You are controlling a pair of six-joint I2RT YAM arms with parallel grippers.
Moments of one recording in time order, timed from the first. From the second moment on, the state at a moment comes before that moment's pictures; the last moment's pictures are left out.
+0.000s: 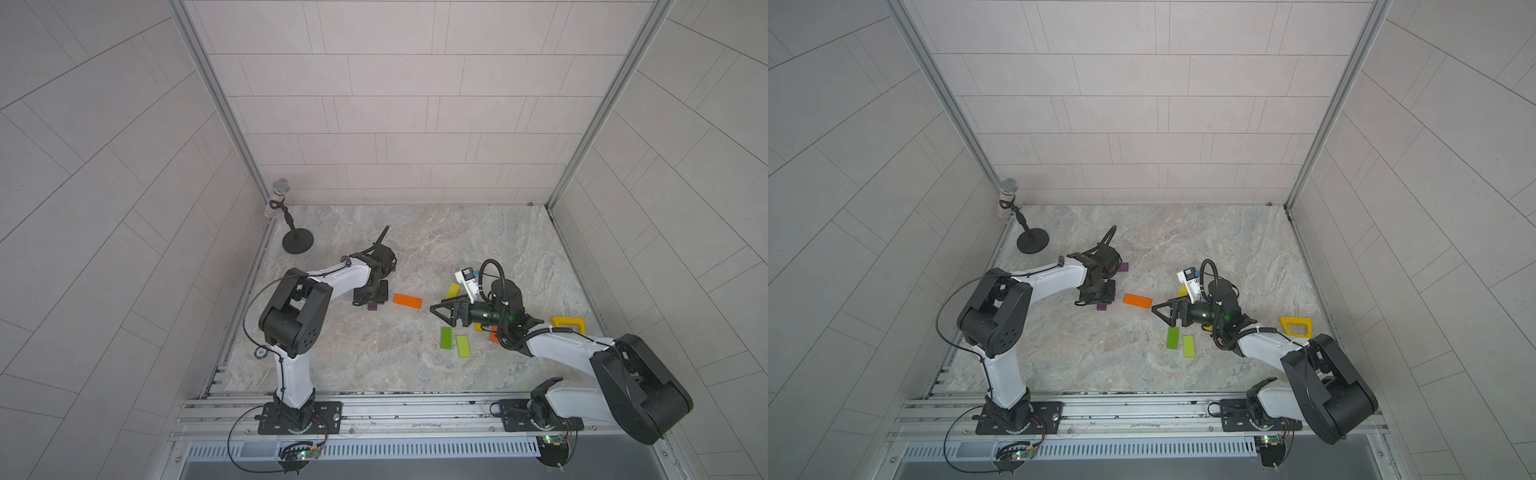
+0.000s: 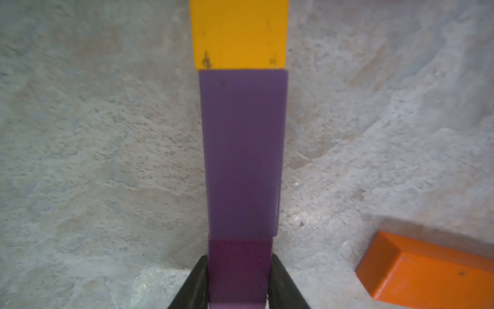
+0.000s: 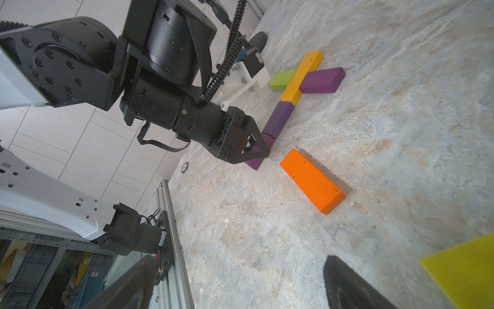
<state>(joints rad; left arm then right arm) -0.51 1.89 1.20 -0.73 -0.07 -0.52 0.41 1.29 0.37 0.55 -0.72 0.58</state>
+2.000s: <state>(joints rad) -0.51 1.90 1.22 -0.74 -0.10 -0.52 0.41 1.30 0.37 0.56 -0.73 0.59</state>
